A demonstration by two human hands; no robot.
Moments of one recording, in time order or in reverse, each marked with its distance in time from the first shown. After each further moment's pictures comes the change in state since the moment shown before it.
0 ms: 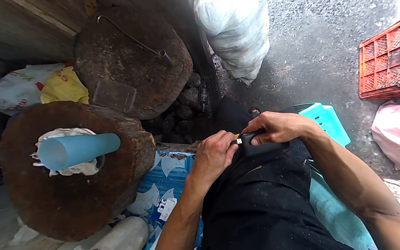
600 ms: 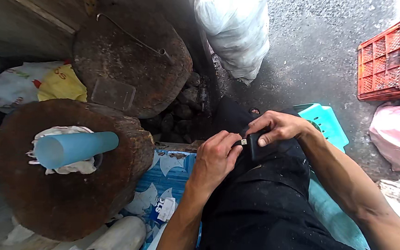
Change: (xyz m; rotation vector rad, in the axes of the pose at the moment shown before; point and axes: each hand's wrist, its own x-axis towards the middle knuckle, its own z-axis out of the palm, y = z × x) left_hand -0.005 0.016 -0.007 -0.084 0.102 0.029; right_hand -0.004 0.030 0.011 0.371 0.055 -0.280
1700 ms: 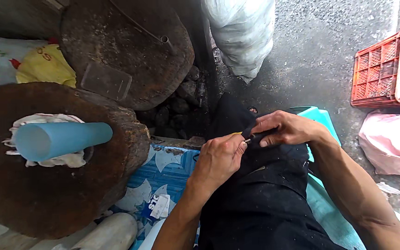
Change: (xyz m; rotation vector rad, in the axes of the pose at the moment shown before) left_hand 0.000 0.000 -0.005 -0.016 -0.094 -0.057; right_hand 0.004 -0.030 0.002 -0.305 0.036 0.098
